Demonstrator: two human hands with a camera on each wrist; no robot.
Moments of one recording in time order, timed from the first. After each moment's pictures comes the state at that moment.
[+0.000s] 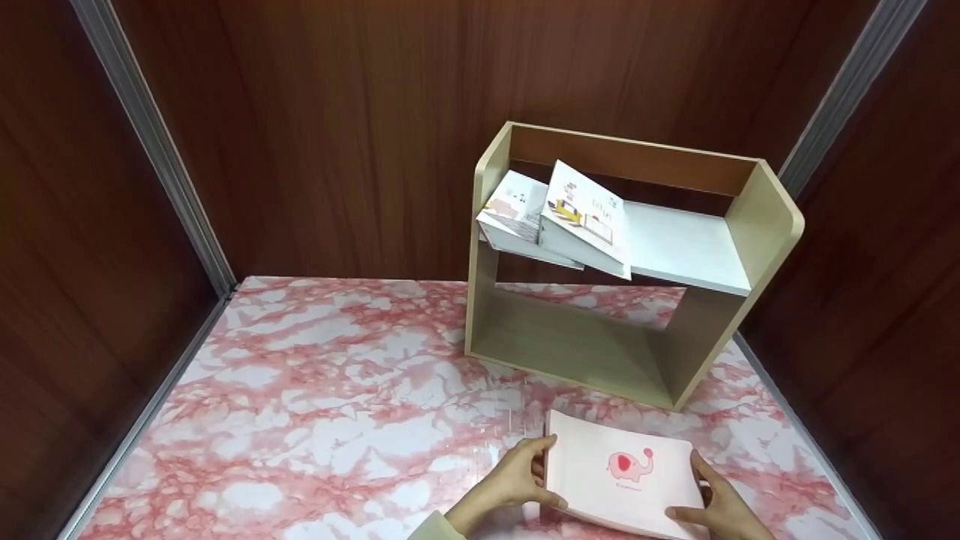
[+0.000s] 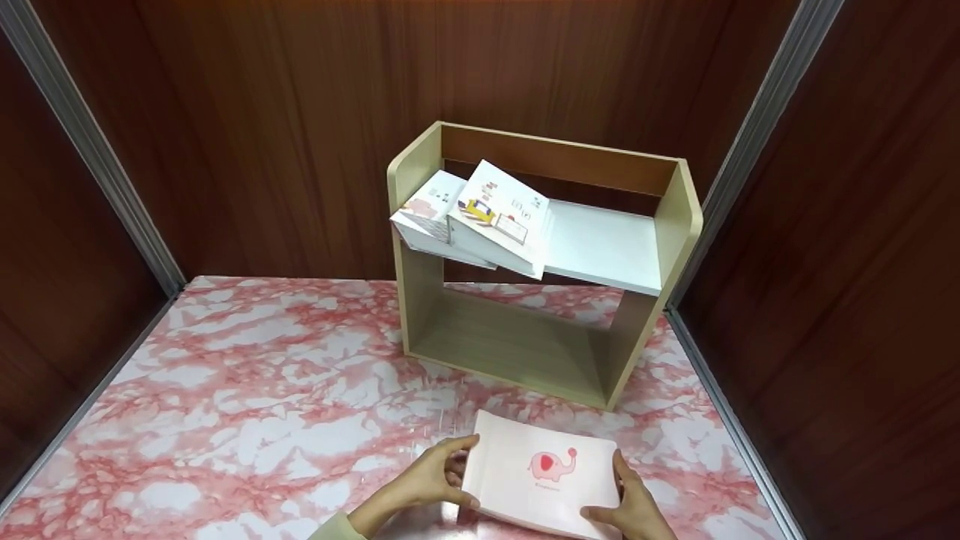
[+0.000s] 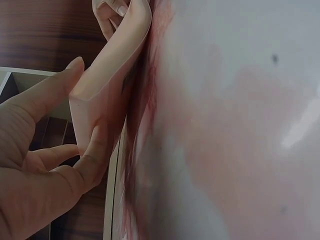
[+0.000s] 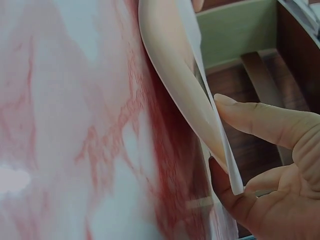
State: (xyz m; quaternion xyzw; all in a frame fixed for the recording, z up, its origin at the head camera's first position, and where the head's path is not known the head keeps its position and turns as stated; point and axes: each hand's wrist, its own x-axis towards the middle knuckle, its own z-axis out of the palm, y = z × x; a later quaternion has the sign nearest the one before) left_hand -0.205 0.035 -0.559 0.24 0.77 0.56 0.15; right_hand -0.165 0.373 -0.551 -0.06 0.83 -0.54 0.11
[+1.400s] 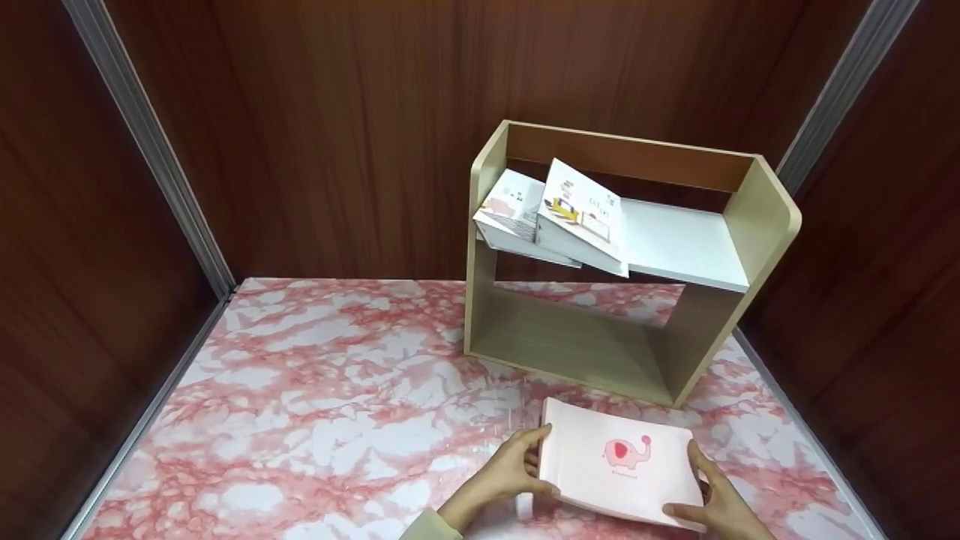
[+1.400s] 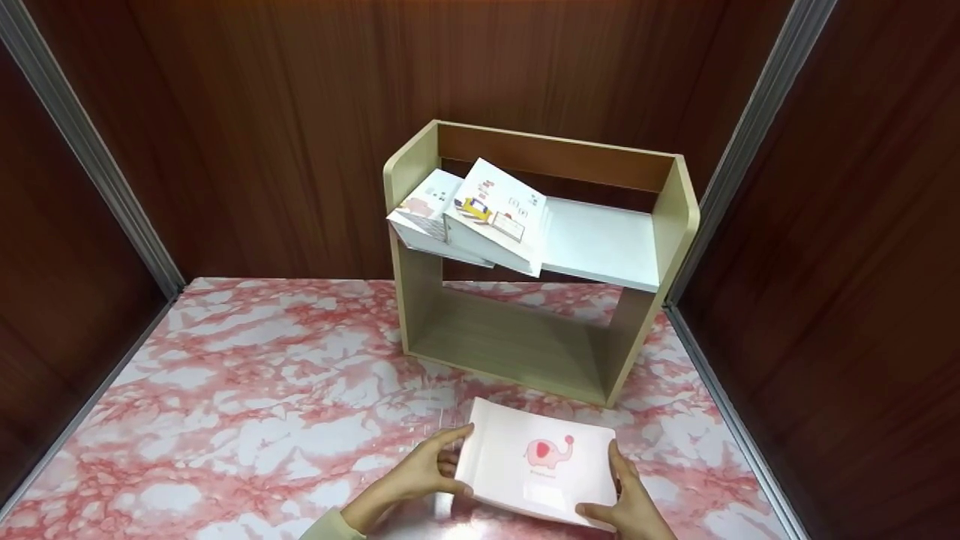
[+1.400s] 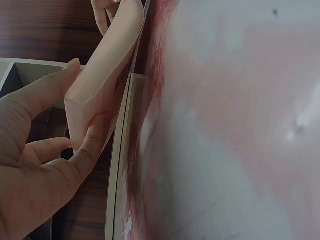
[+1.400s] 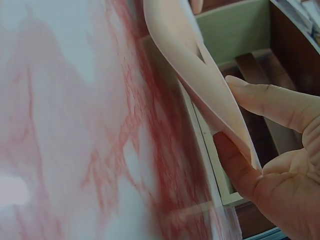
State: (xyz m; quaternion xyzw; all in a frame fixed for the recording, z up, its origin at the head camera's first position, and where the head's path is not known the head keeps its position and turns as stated) left_hand -0.213 0.027 -0.559 0.27 0.76 0.58 0.15; right_hand -0.160 0.362 -0.547 -0.04 0.83 -0.55 0.08
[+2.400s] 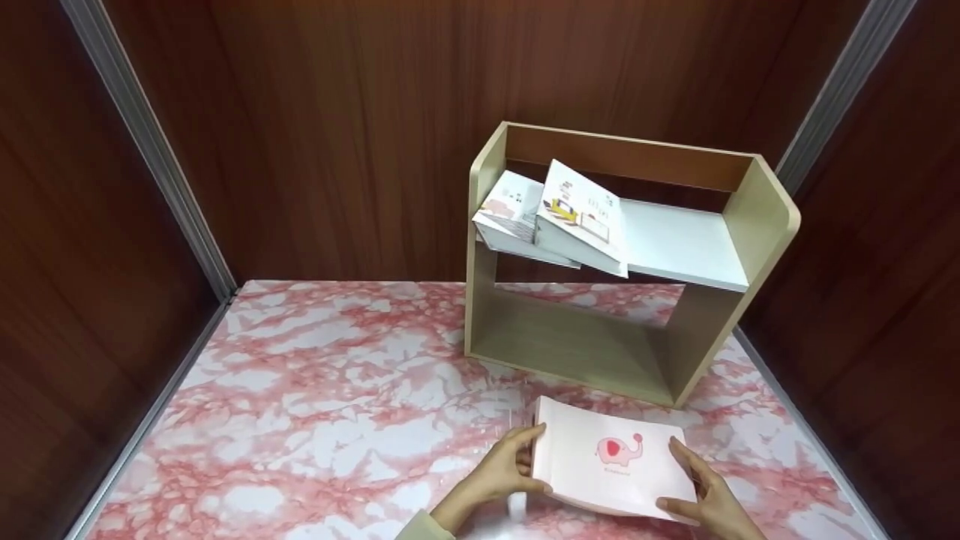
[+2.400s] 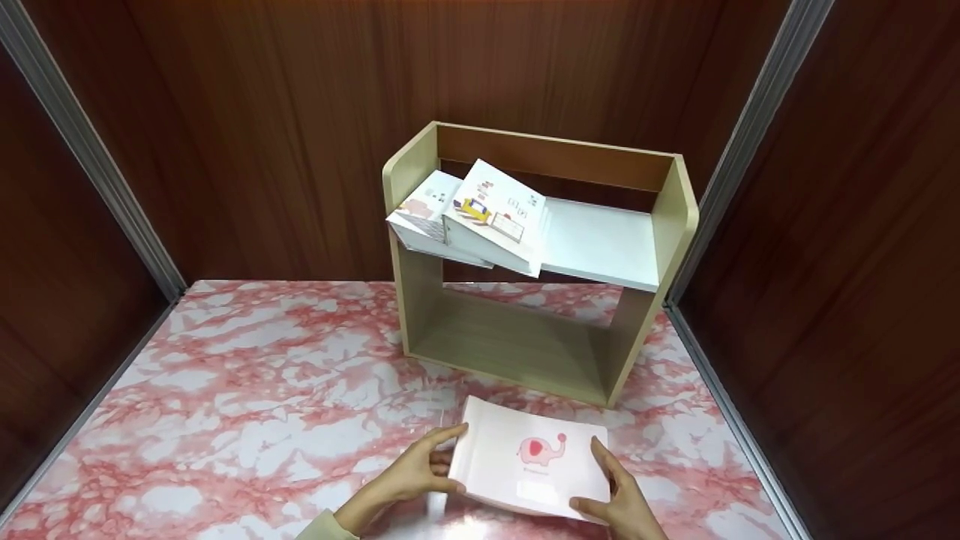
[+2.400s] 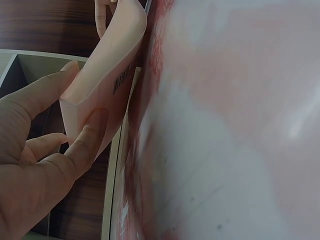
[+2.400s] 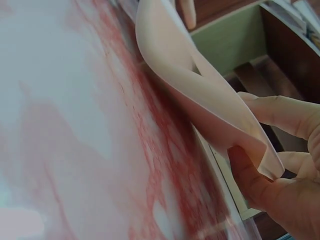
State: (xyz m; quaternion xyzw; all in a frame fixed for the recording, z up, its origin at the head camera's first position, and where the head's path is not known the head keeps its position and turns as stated) left_hand -0.214 0.017 -0.563 0.26 0.73 0.62 0.14; right_hand -0.164 0.353 -0.557 -0.05 0.80 -0.59 0.02
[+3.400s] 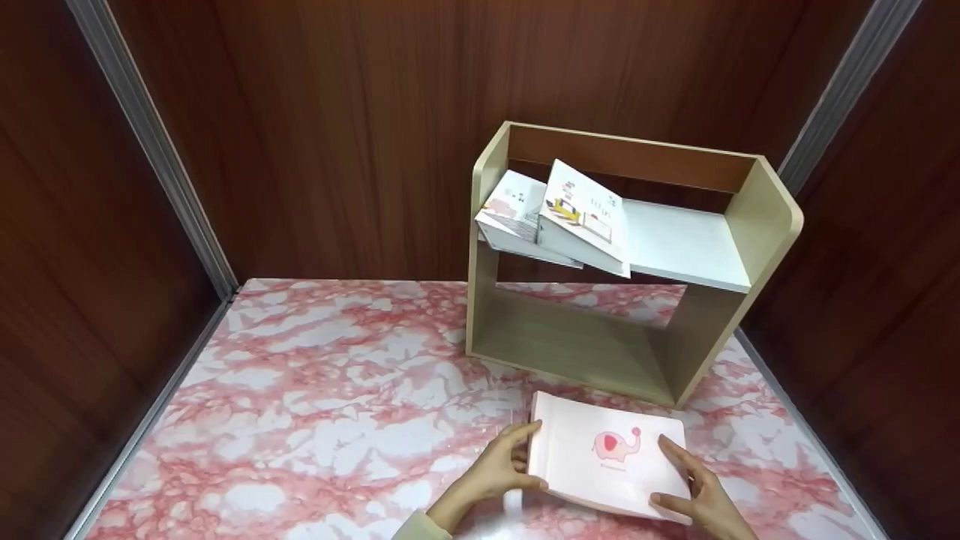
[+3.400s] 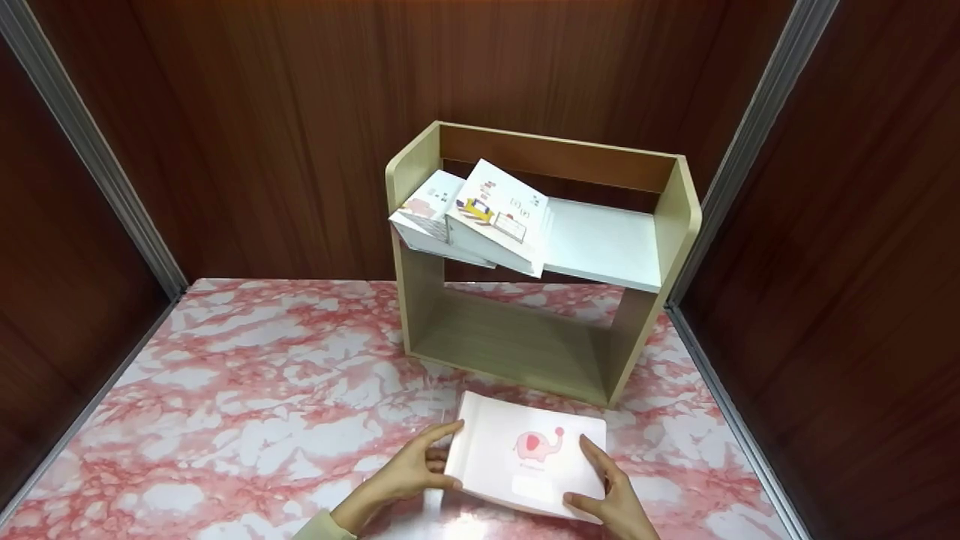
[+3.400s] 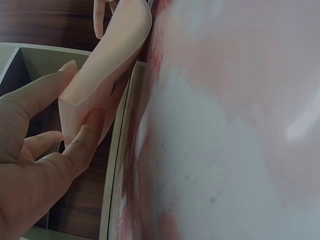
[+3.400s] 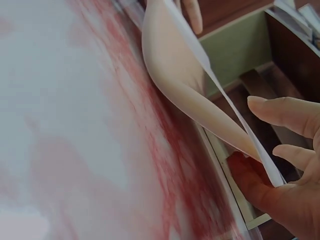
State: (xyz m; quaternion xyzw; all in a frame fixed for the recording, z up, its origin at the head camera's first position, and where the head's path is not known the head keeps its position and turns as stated) left_hand -0.214 0.008 -0.561 0.26 0.73 0.61 0.14; right_hand -0.166 0.339 -0.558 -0.07 0.81 -0.58 -0.03
